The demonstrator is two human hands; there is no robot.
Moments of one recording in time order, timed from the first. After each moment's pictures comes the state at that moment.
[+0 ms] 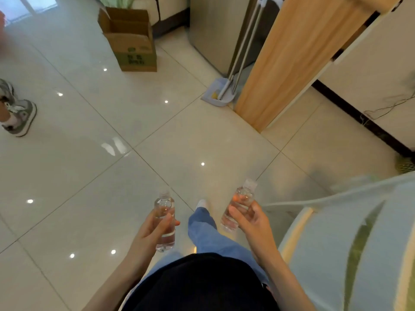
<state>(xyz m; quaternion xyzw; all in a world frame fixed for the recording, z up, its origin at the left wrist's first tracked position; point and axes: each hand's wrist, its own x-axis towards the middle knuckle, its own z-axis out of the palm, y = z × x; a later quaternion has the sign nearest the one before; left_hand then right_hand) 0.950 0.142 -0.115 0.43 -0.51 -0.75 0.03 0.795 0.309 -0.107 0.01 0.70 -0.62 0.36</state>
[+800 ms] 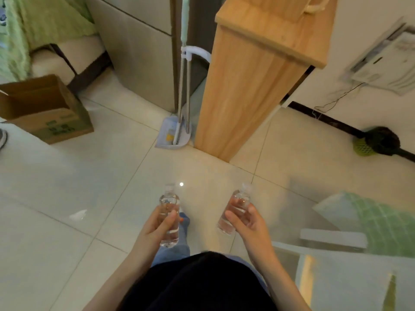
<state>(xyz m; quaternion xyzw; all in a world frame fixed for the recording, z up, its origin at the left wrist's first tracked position) 0.579 -0.027 -0.103 0.31 -0.58 -0.75 -0.09 0.509 0.173 -0.090 0.13 0.70 -0.67 0.22</state>
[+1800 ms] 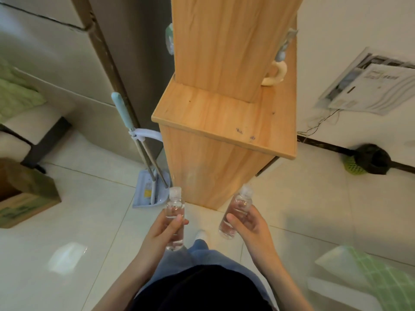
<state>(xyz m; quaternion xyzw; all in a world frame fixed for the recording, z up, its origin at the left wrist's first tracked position) 0.253 -0.015 -0.082 0.24 -0.62 -0.74 -0.12 0.211 0.185 -0.071 0.14 0.68 -0.70 0.16</state>
